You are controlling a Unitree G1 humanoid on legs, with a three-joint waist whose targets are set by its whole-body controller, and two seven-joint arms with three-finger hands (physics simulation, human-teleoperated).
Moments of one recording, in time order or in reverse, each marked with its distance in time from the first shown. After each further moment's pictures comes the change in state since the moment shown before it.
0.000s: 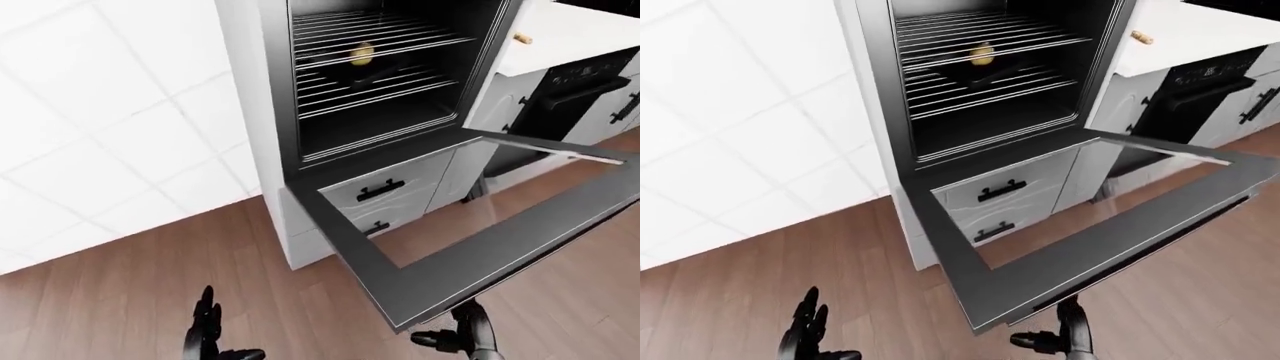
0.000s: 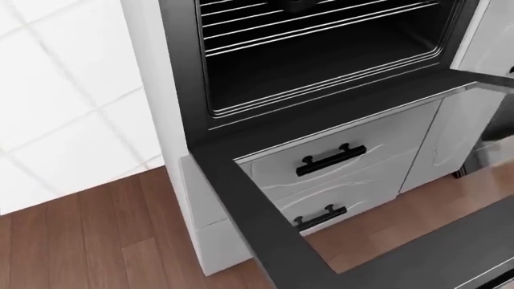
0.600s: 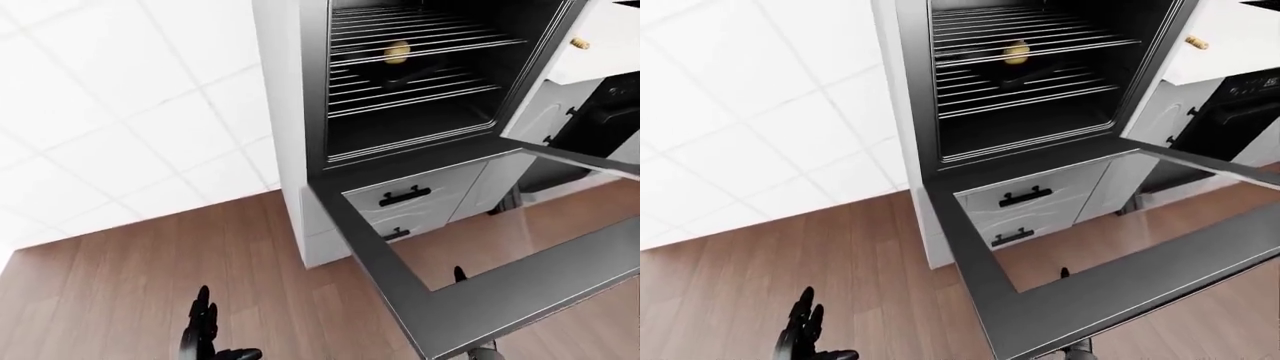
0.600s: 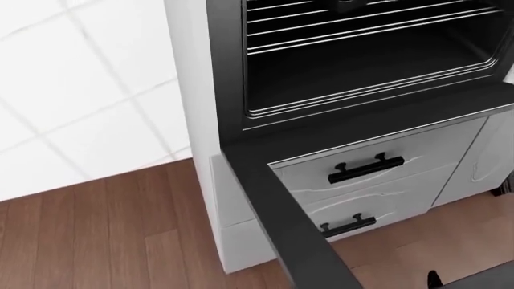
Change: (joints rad) left arm 0.002 0.010 0.004 -0.003 -0.007 -0.007 0.006; right arm -0.002 0.000 0.006 0.000 -0.053 -0.018 -0.067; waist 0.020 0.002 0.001
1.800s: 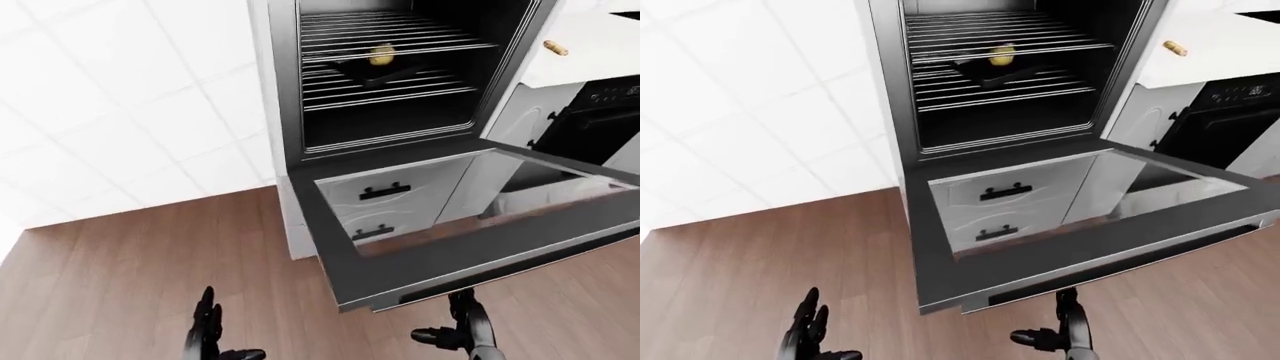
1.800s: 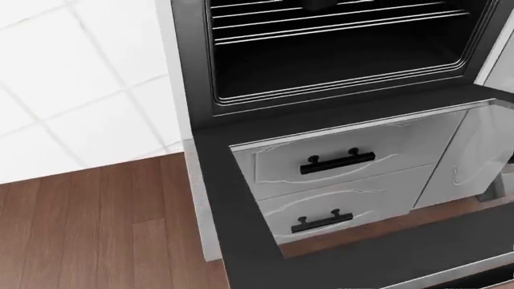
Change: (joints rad) left arm -0.003 -0.015 -0.001 0.006 0.001 0.007 -0.009; right arm -0.010 -0.006 0.005 -0.014 0.081 0.076 0.085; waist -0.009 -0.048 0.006
